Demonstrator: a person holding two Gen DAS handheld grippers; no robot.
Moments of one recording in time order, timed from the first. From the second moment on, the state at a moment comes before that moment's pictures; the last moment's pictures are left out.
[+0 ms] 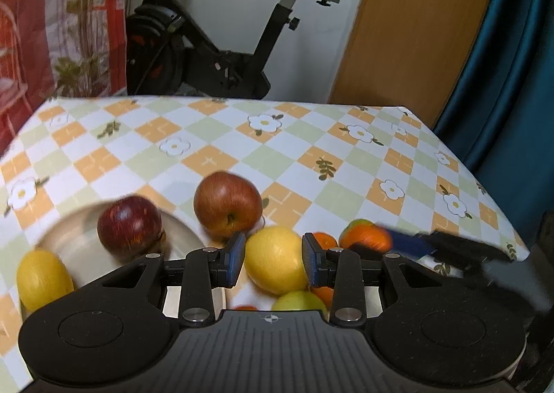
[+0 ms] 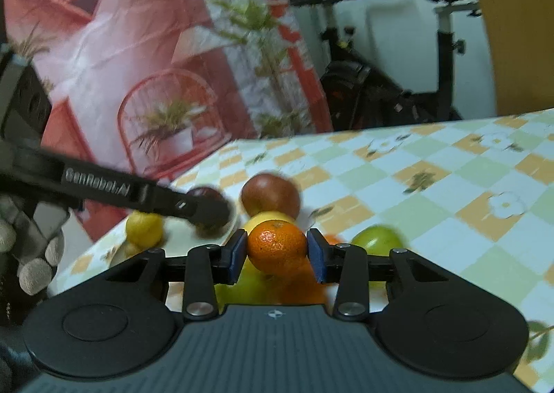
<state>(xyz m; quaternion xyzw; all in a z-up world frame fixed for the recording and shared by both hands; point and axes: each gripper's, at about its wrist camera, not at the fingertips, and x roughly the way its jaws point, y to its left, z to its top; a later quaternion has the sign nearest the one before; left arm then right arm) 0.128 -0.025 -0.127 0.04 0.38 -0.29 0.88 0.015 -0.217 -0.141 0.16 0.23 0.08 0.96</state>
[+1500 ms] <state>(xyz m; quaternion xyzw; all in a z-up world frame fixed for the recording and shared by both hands) 0.133 -0.119 -0.169 0.34 0.35 -0.42 0.77 -0.017 -0.299 -0.150 0.22 0.19 -0.01 0.96</state>
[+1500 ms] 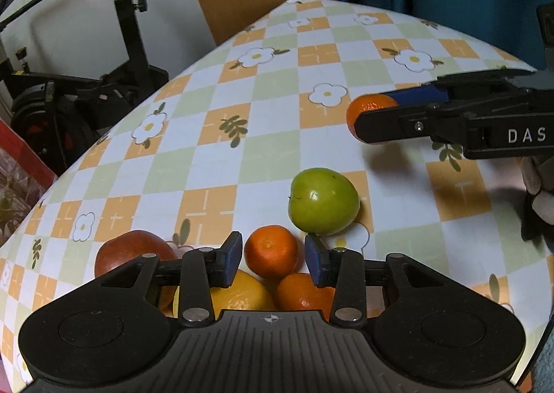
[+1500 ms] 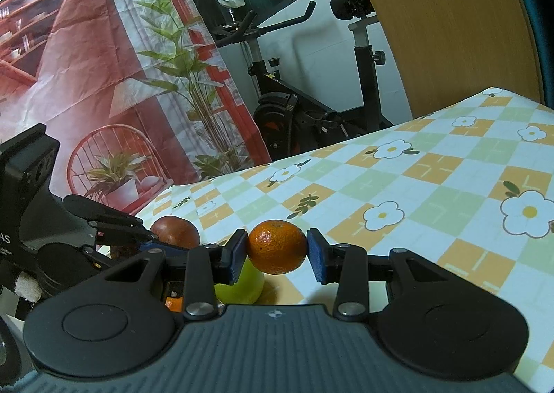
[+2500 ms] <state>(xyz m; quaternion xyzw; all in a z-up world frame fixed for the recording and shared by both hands) 0.130 -0.117 -0.161 0.32 0.35 -0.41 0.78 -0.019 -0.294 -0.150 0.21 0.20 -0.01 0.96</state>
